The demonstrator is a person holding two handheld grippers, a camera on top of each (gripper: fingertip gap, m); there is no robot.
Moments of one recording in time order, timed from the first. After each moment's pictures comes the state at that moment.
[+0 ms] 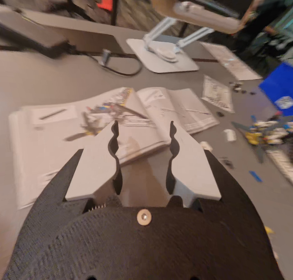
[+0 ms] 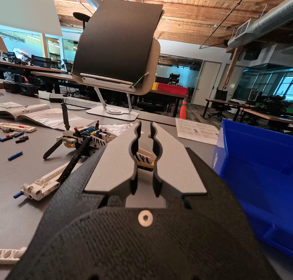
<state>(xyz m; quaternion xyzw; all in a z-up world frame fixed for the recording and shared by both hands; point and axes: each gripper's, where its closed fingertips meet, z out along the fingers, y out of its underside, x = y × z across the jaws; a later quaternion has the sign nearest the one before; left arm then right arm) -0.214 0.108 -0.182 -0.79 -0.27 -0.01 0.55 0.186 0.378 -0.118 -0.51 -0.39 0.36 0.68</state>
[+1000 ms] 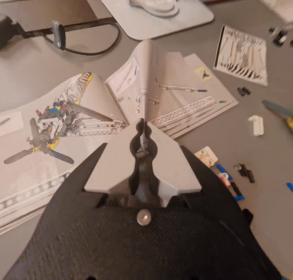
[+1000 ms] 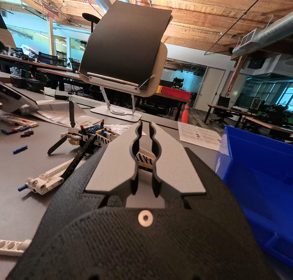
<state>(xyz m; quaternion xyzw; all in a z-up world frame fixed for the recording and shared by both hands) -0.185 0.173 -0.225 -0.86 -0.23 0.05 0.45 0.181 0.367 -0.119 -0.49 -0.41 0.36 0.68</state>
